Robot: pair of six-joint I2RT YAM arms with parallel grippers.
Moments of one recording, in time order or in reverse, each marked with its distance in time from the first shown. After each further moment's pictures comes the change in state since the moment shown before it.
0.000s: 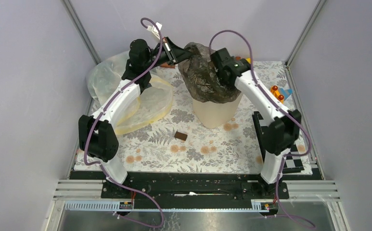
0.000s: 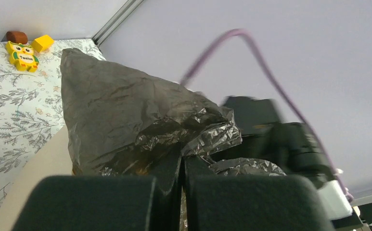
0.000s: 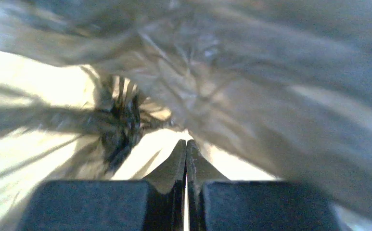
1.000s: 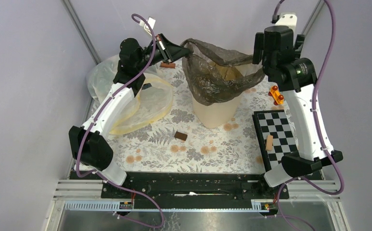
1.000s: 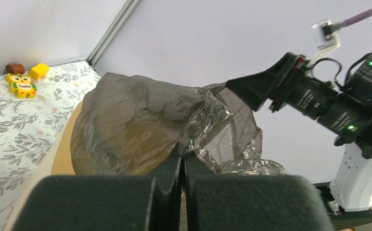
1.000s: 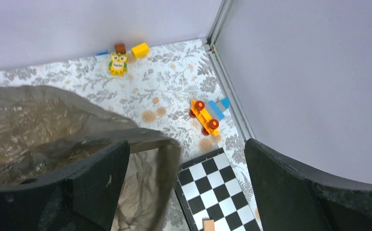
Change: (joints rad) left arm 0.000 -0.115 -0.017 -0.012 0.009 0.061; right arm -0.115 -0.385 0.211 0.018 0.420 0.036
